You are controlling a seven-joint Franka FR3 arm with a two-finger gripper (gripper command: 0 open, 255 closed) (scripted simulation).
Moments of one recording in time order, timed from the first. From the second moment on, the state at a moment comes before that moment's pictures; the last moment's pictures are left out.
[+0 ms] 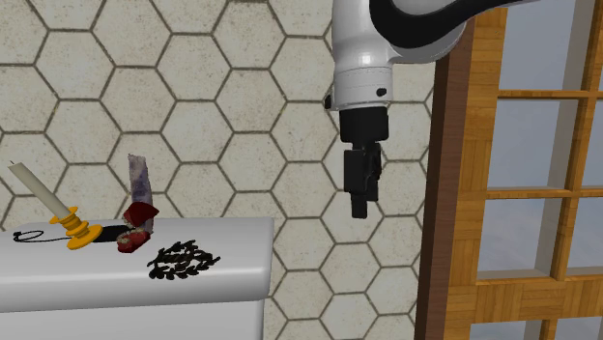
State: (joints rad) arm 0.11 -0.46 0.13 -2.11 0.03 1.59 -0.02
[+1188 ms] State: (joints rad) arm 0.25 0.17 0.34 -1.47 -0.12 1.57 0.21
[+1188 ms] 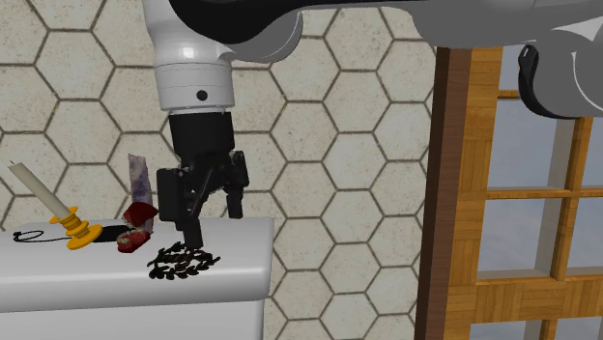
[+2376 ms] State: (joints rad) arm 0.28 0.24 0.35 -1.48 -0.15 1.65 0.24
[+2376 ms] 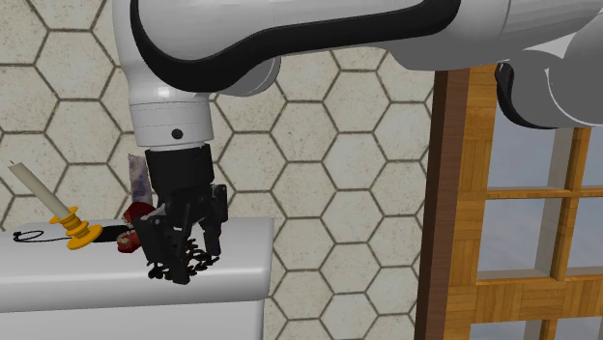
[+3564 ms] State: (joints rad) arm 0.30 0.30 0.36 -1.22 -0.17 1.43 0.24
